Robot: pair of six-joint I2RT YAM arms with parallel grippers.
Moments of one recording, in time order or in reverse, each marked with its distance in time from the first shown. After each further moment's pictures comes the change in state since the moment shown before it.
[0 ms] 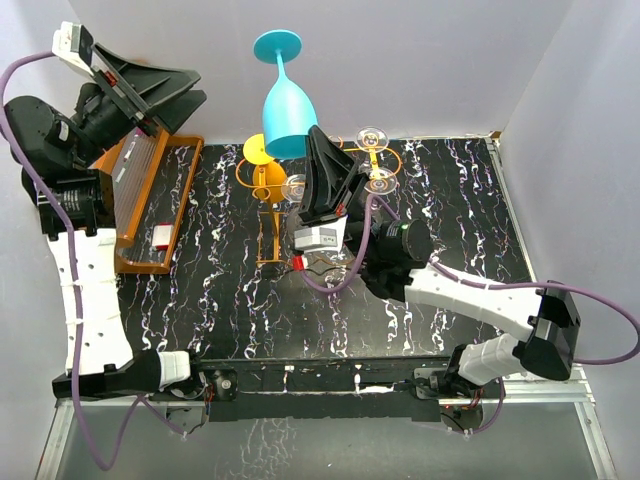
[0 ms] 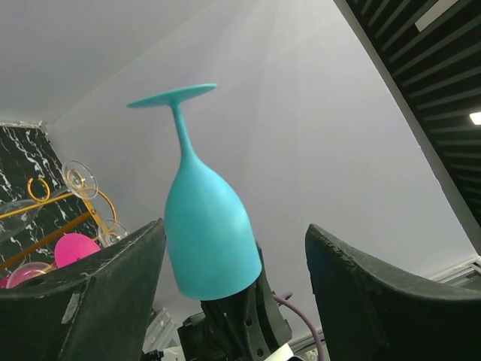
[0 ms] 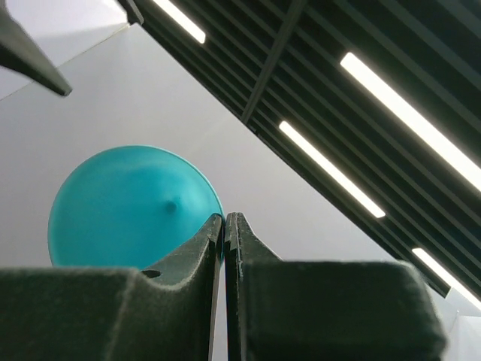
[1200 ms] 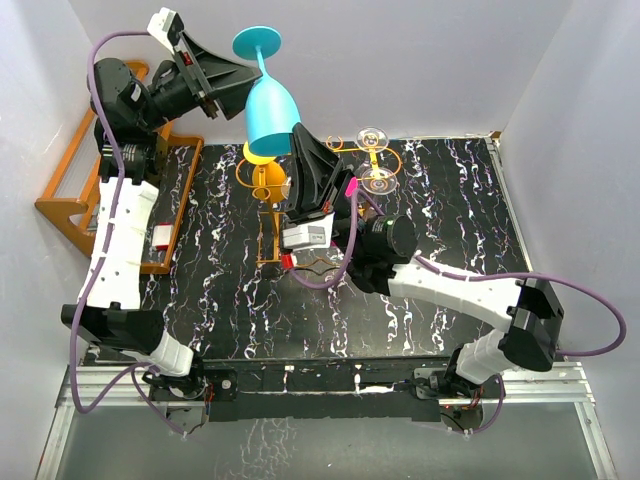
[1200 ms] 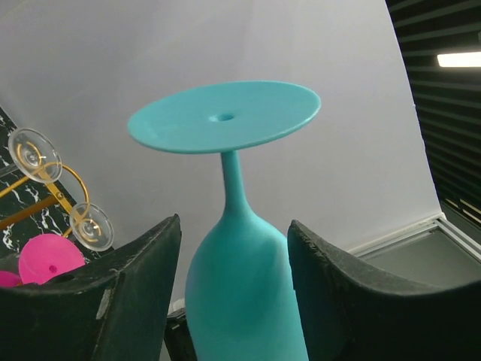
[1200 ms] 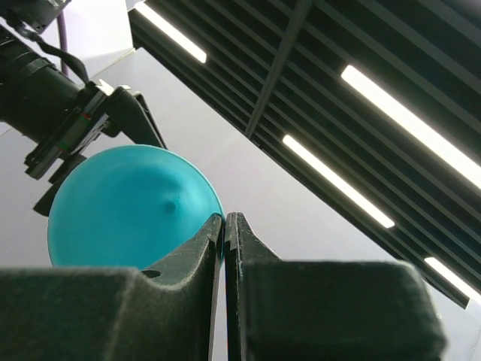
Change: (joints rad) left arm -0.247 0.254 0.069 0.098 0.023 -0.012; right arm -0.008 0.103 0.076 0.081 -0.048 0.039
